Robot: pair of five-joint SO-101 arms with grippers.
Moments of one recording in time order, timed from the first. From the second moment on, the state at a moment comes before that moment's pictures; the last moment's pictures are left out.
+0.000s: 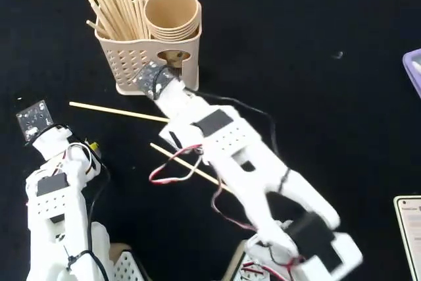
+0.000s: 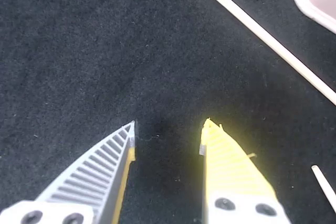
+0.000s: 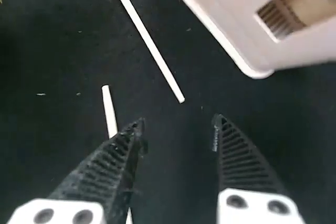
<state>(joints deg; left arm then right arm) -25.4 -54.8 78.9 37.4 8.7 -34.2 -10.8 35.4 43.7 19.5</state>
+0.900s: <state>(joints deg) -25.4 -54.8 78.9 37.4 8.7 -31.2 16.4 21.8 42.1 23.2</state>
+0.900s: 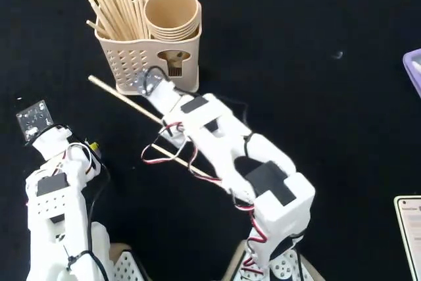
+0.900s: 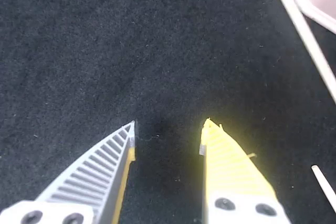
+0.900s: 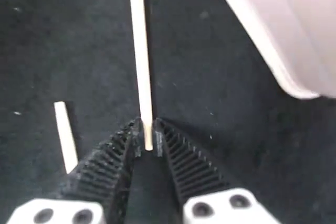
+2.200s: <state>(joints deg) -25.4 -54.8 78.9 37.4 8.7 -12.9 -51.9 70.2 73.3 54.5</state>
